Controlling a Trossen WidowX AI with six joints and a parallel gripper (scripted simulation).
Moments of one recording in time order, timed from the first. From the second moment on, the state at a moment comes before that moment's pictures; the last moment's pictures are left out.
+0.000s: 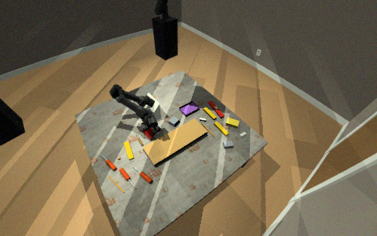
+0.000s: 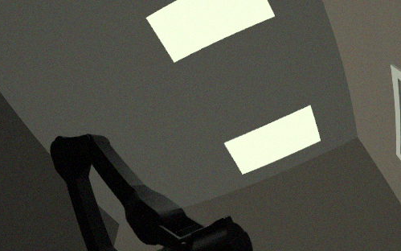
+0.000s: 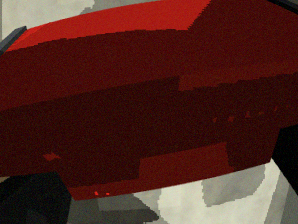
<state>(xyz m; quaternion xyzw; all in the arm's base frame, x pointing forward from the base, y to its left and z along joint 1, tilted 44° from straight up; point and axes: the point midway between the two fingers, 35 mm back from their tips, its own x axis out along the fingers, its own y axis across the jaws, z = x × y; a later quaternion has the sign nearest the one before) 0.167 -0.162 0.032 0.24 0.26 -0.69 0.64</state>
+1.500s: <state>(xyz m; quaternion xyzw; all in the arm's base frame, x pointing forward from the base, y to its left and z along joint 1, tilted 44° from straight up) 0.167 -0.138 0.062 0.26 0.27 -0.68 0.63</state>
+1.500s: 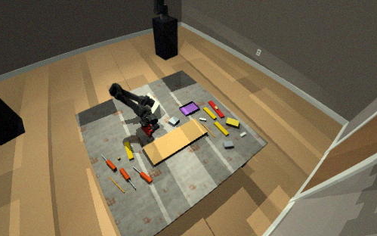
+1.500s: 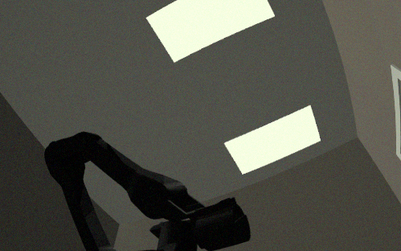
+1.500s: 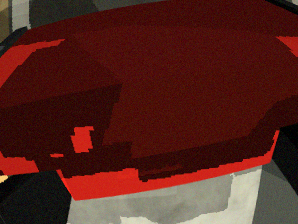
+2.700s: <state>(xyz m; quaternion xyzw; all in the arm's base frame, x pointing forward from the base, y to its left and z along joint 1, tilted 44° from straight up) 0.166 -0.144 0.062 0.33 0.34 -0.65 0.59</state>
